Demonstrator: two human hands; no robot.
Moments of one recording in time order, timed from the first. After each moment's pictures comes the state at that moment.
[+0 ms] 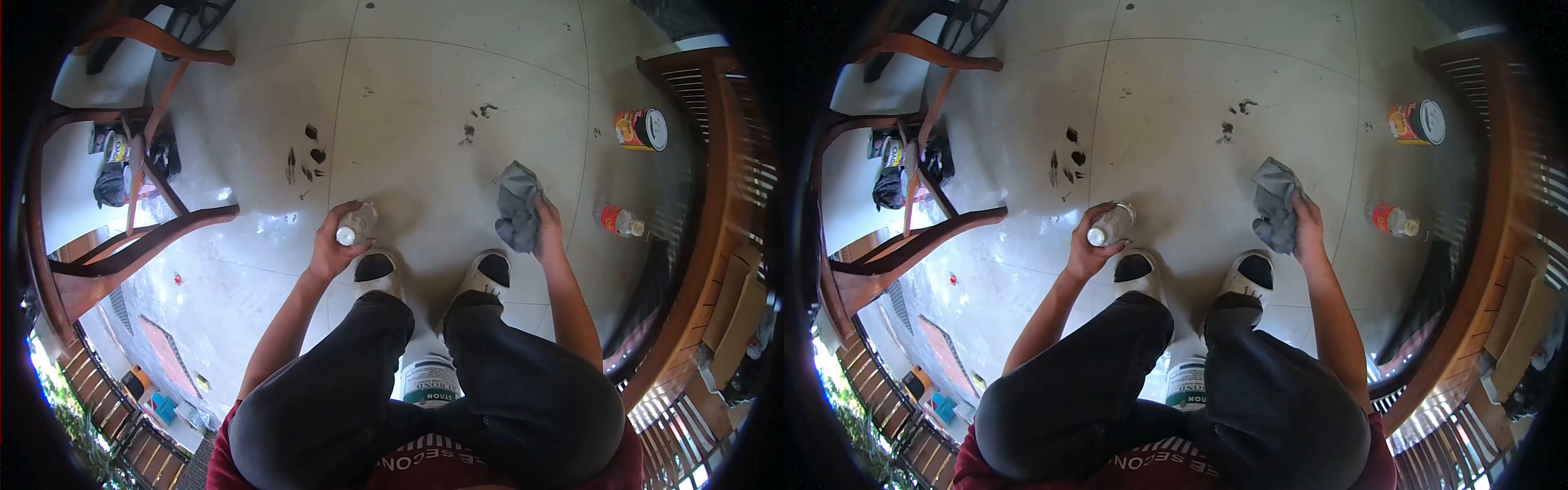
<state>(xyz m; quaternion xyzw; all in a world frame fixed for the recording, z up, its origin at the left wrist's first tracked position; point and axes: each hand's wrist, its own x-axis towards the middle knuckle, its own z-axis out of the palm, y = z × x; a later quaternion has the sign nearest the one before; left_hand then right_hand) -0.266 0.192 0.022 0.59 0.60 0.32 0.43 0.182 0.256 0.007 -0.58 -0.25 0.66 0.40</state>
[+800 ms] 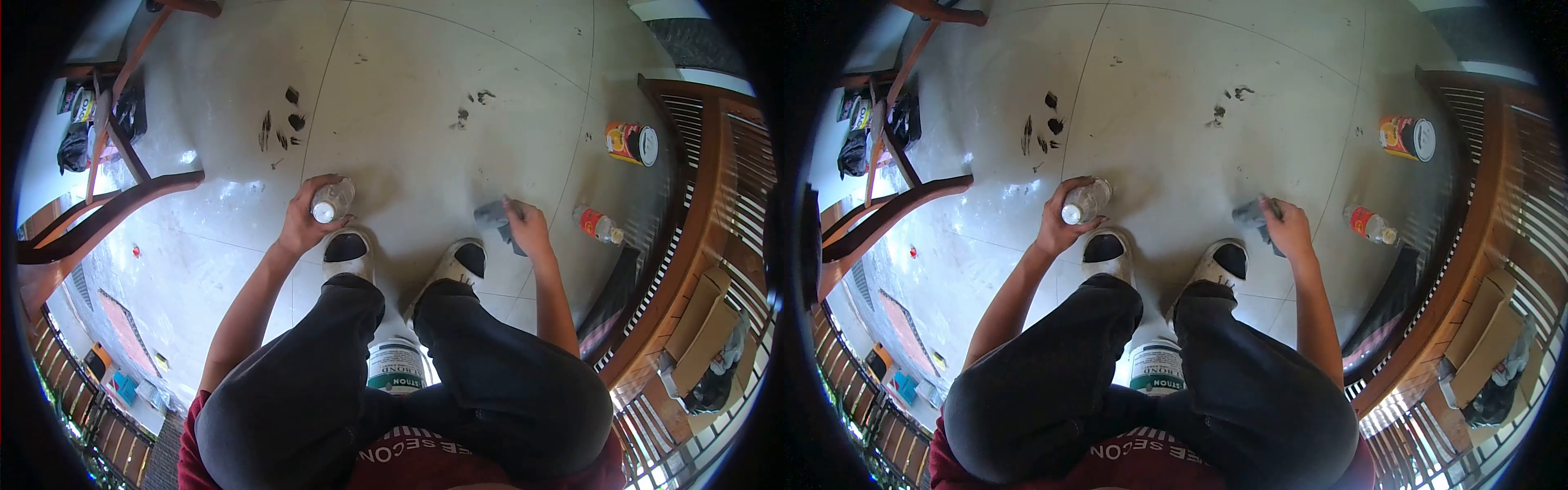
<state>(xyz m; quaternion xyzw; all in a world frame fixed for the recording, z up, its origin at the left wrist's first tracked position) -0.271 0.199 0.019 0.61 0.61 0.29 0.41 0.184 0.275 0.041 -0.73 -0.53 0.43 -0.09</state>
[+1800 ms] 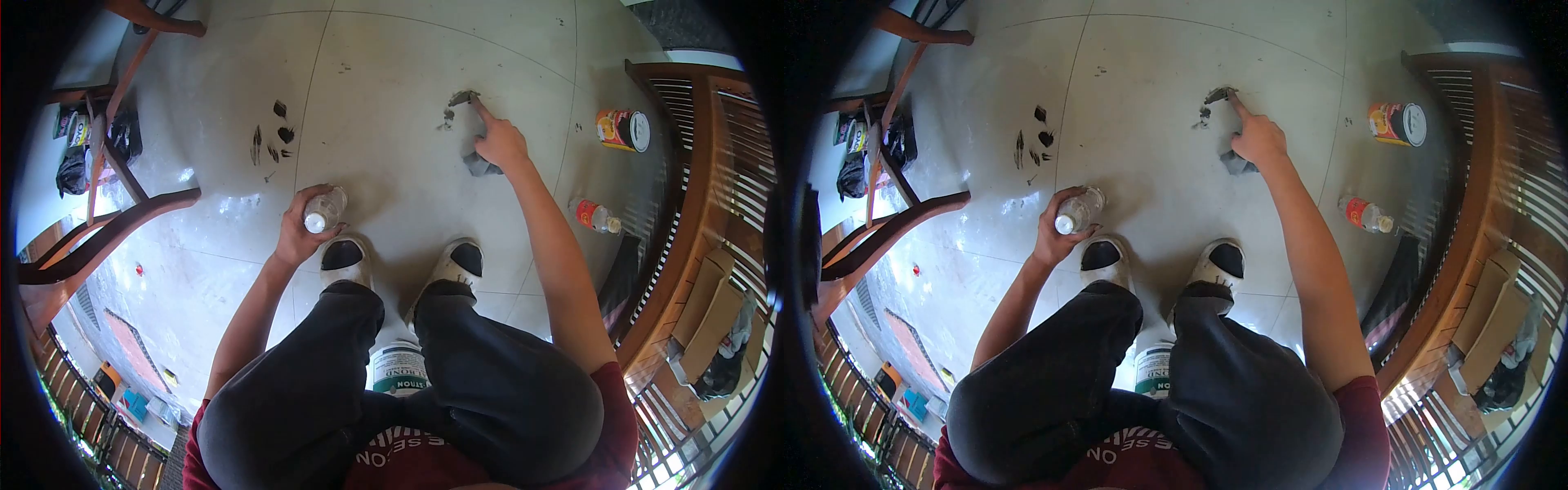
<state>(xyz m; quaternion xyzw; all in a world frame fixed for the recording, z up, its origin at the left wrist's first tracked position) -0.270 0.196 0.017 0.60 0.60 0.32 0.42 0.110 0.414 0.012 -0.64 -0.71 0.22 -0.19</state>
